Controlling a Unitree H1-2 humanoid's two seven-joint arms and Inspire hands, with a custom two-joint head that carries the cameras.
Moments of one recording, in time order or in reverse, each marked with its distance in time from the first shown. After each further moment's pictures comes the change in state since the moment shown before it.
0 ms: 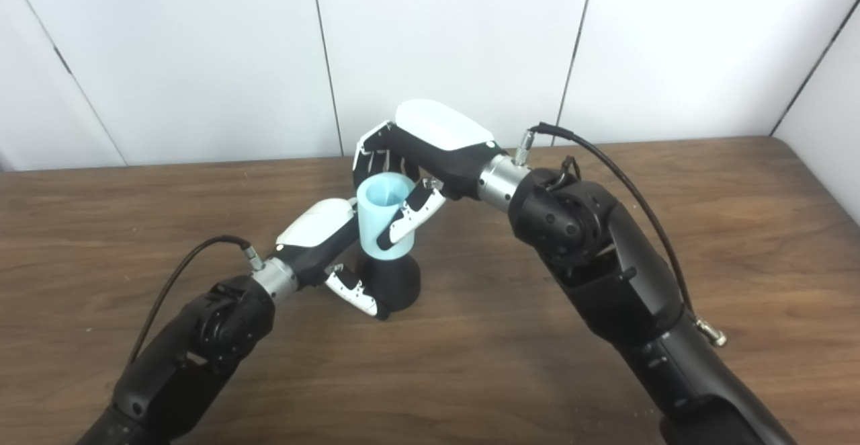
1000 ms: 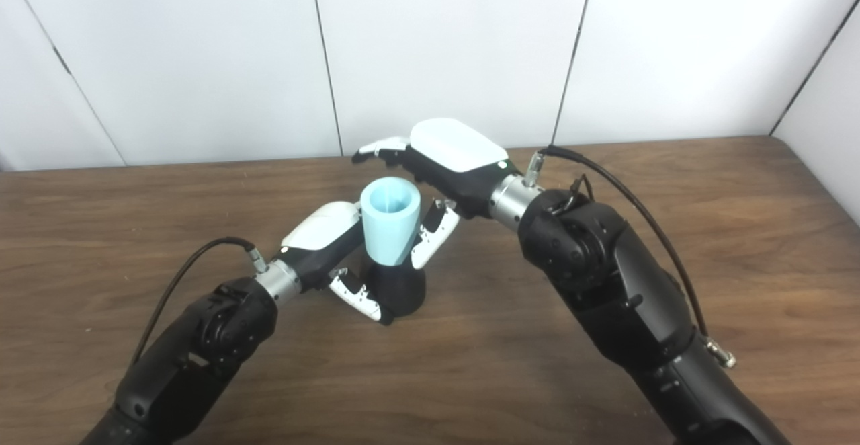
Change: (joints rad) left arm 0.004 -0.005 0.002 -0.001 0.000 -0.007 -0.008; right arm 0.038 -0.015 -0.010 -0.039 -0.138 -0.014 -0.021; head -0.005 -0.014
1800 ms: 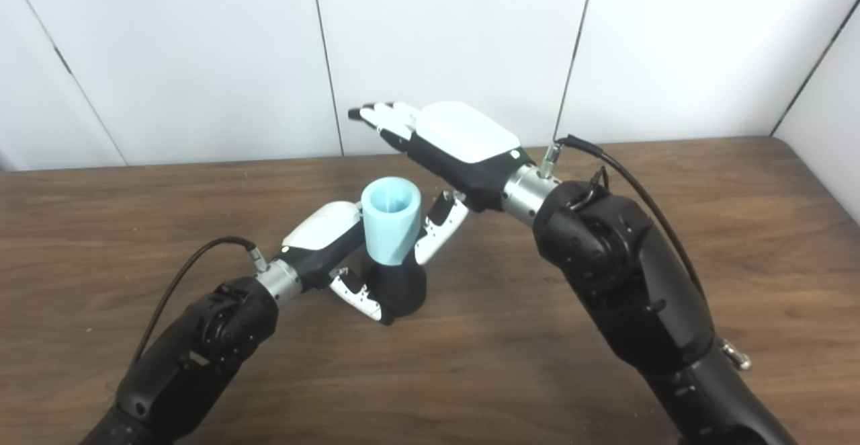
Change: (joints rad) left arm -0.003 -0.001 0.000 0.008 -0.002 -0.004 -0.001; right arm 0.018 -0.052 -0.029 -0.118 0.120 0.000 0.141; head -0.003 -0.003
